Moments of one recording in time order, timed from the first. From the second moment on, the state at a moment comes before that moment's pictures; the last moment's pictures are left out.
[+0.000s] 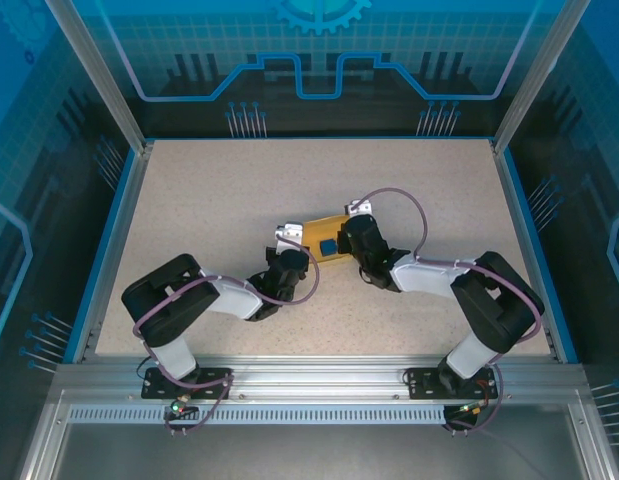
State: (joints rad) left arm -0.83 1.73 0.59 0.78 -0.78 -0.22; right arm 0.67 1.61 0.75 0.30 0.40 0.33
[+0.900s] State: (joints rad) left arm -0.83 1.70 0.56 0.77 -0.73 -0.19; right arm 0.72 1.59 0.71 0.34 0.45 0.31
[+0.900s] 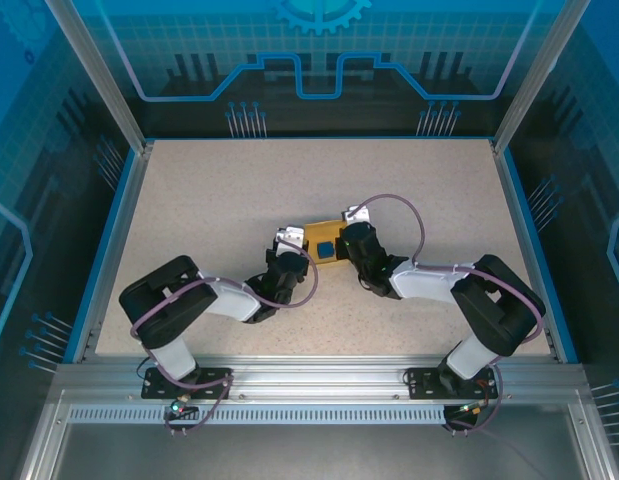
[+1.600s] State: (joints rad) left arm -0.82 1.28 0.53 0.26 -0.45 -0.29; right arm 0.74 1.59 0.71 0.34 0.47 0.29
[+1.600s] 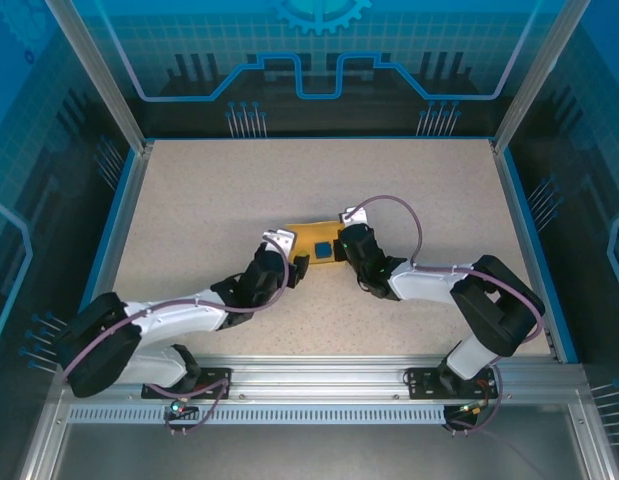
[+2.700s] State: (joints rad) left arm -0.44 1.35 0.49 0.28 0.12 -0.42; right arm 0.74 1.59 0.69 0.36 0.48 0.28
